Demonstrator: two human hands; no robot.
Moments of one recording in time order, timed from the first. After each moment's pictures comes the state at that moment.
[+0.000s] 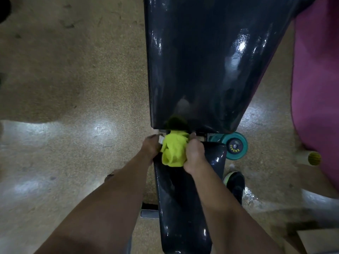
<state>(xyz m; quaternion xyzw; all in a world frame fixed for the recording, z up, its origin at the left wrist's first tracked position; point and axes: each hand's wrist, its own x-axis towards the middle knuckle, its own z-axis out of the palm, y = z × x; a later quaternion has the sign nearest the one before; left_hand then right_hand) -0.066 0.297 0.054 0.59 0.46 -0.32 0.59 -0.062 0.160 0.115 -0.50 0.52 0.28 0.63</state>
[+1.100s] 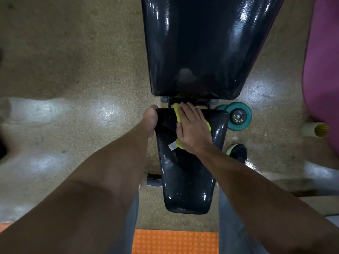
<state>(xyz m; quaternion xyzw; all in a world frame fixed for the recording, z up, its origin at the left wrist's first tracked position) -0.074 0.294 0.078 0.57 0.51 -0.33 0.55 -0.124 0.131 0.095 -0.96 -0.14 0.17 0.19</state>
